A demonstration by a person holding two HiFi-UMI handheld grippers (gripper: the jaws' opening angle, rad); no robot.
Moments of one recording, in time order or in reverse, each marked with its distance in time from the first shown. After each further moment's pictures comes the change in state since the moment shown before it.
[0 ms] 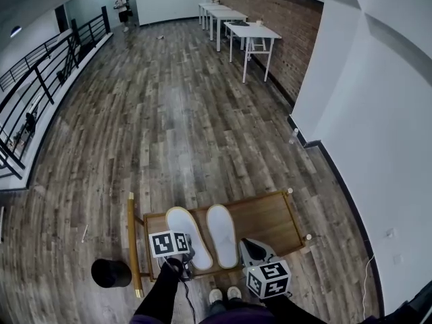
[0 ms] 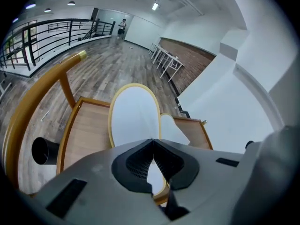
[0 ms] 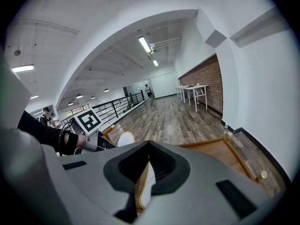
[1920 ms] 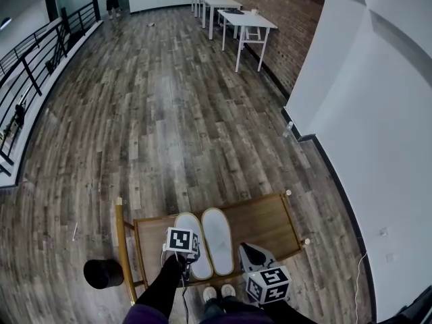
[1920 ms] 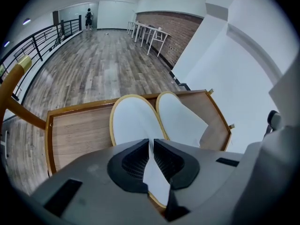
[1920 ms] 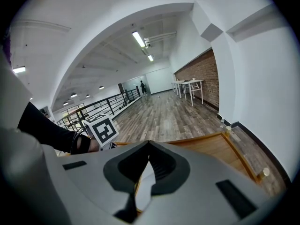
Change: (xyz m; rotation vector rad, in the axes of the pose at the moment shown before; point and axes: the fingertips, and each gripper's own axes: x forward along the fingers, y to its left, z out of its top) left arm 0.075 -0.001 -0.011 0.280 0.273 0.045; right arm 0.026 -0.019 -0.005 0.046 0.059 -0.042
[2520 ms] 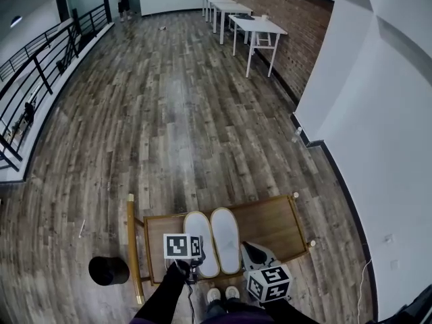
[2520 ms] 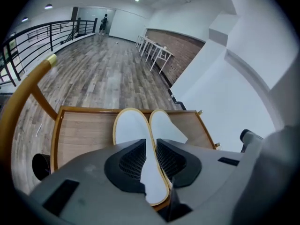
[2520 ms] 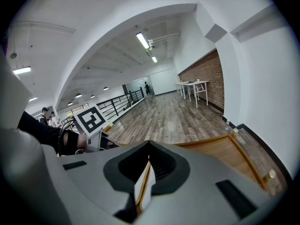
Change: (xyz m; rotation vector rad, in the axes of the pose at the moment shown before) left arm -0.055 -0.018 0.011 -0.130 -0.200 -0.080; right arm 0.003 0.018 0.004 -0.021 -0.016 0.047
